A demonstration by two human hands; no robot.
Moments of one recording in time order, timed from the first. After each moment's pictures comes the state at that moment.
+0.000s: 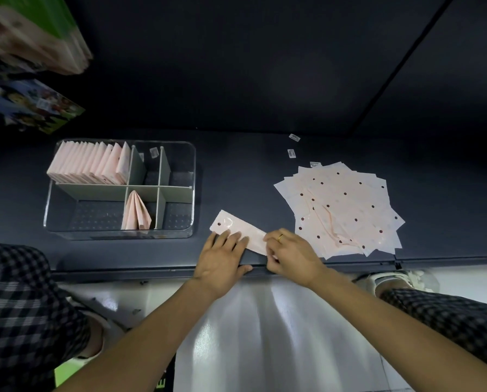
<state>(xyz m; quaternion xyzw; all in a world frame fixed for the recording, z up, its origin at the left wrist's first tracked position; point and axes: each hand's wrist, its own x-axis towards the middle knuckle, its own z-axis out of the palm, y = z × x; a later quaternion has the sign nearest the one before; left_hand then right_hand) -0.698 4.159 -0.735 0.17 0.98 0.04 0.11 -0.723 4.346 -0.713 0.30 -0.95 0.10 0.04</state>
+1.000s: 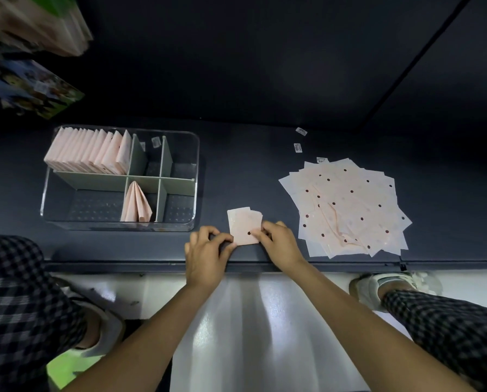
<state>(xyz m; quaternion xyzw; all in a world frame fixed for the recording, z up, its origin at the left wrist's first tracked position) -0.691 4.149 -0.754 -0.08 0.95 0.31 -0.02 -0.737 4.312 -0.727 0.02 -0.92 0.36 -0.15</state>
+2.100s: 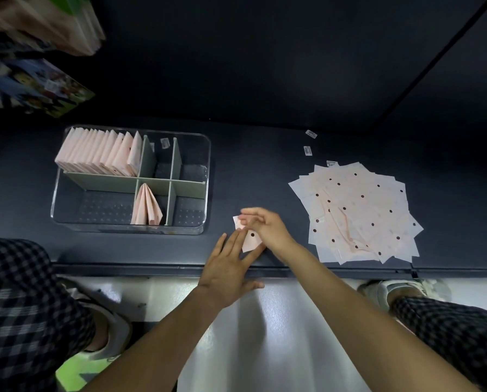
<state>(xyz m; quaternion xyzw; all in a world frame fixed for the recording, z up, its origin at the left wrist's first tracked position) -0.686 4.150 -0.751 0.21 0.97 0.06 0.12 -0.765 4.270 -0.716 -0.06 -0.76 0.60 -0.25</state>
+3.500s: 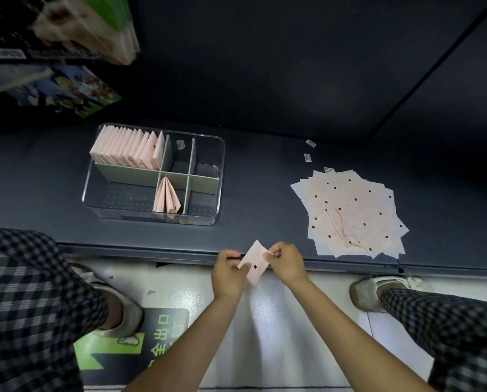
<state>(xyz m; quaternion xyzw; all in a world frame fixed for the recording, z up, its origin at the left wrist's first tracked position) -0.640 4.167 -0.728 -0.33 0.67 0.67 0.09 -0.692 4.289 -0.723 -0.12 -0.93 0.29 -0.19</state>
